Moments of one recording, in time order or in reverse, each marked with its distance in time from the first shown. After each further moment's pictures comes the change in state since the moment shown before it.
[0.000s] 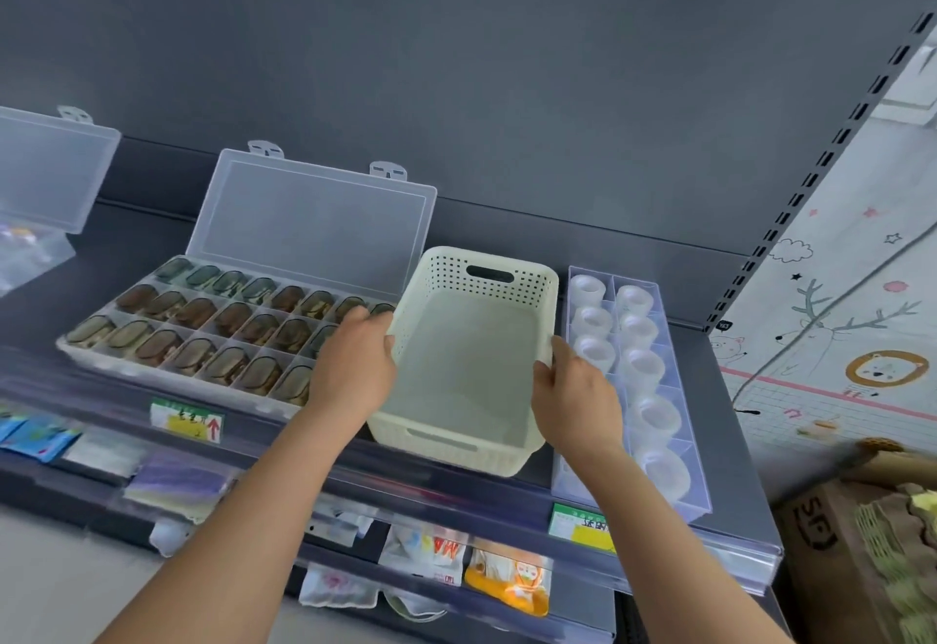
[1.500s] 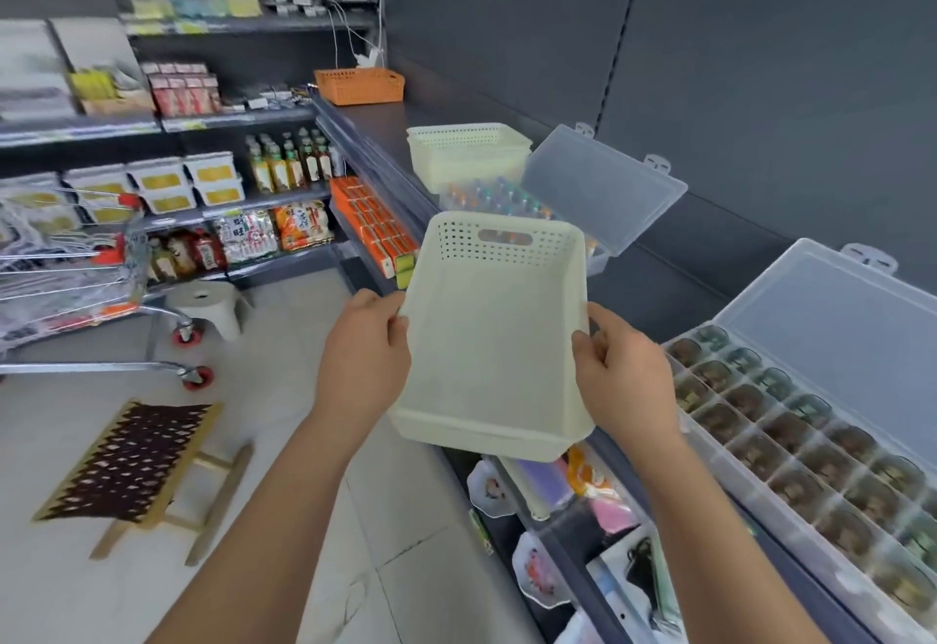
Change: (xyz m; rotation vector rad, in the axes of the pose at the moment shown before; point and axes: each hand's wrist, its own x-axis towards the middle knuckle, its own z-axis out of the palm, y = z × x) left_hand -0.166 -0.359 -0.273 -0.039 0.604 -0.594; right_hand -0.093 -0.442 0.156 0.448 -0.255 -0.774
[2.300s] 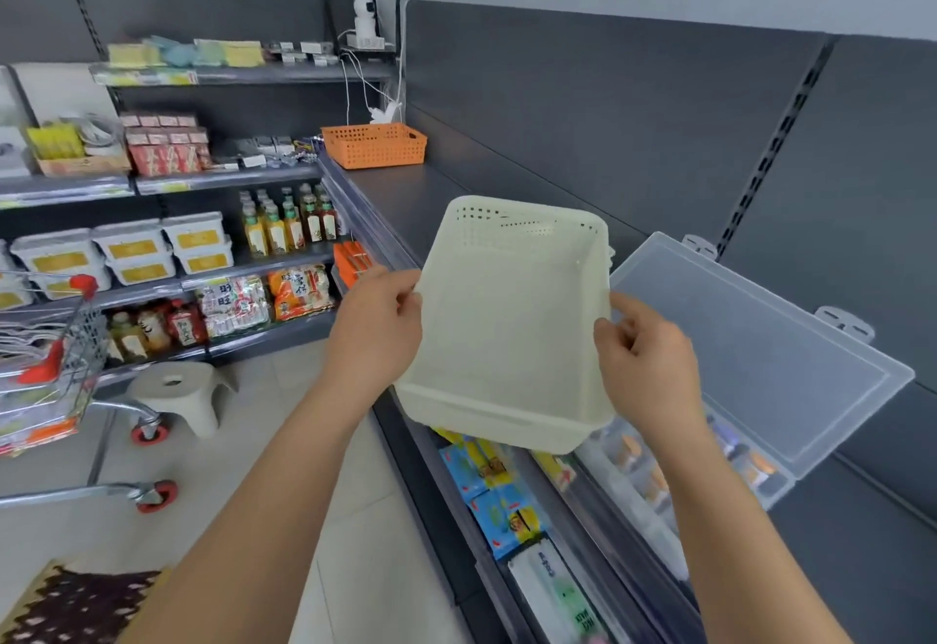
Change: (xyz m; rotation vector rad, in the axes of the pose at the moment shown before) left_hand 0.360 -0.094 0.029 -0.076 0.033 0.082; right_hand 0.327 -0.045 0.167 0.086 0.091 0.058
